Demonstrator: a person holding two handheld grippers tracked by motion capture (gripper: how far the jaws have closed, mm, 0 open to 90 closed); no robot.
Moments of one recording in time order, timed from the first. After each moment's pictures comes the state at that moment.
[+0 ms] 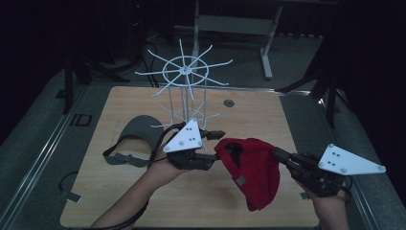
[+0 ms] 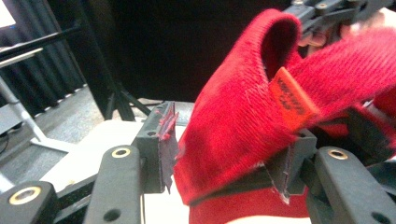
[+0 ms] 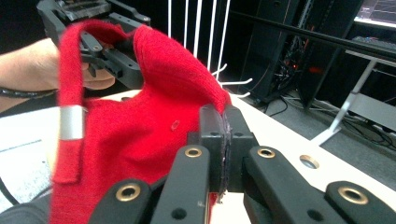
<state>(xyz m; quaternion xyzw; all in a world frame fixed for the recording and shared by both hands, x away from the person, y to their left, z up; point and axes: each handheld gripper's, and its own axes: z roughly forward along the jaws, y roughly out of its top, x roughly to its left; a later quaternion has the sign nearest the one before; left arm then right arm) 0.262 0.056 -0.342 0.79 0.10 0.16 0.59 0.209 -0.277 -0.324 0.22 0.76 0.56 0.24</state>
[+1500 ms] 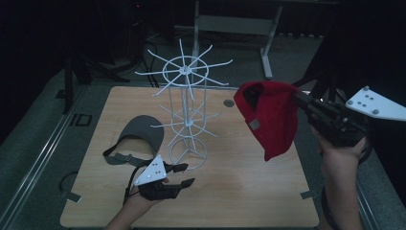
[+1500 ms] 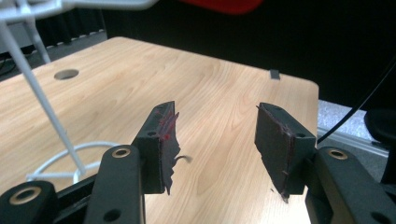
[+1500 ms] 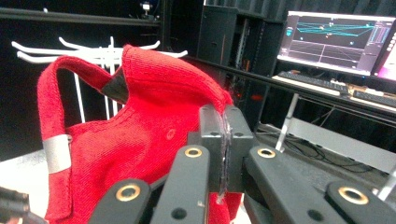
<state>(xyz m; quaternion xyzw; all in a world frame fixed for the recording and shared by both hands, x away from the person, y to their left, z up) 0.231 0.123 -0.468 0.79 0.21 0.13 0.56 0.257 -0.278 -0.236 0.28 0.69 0.58 0.32</state>
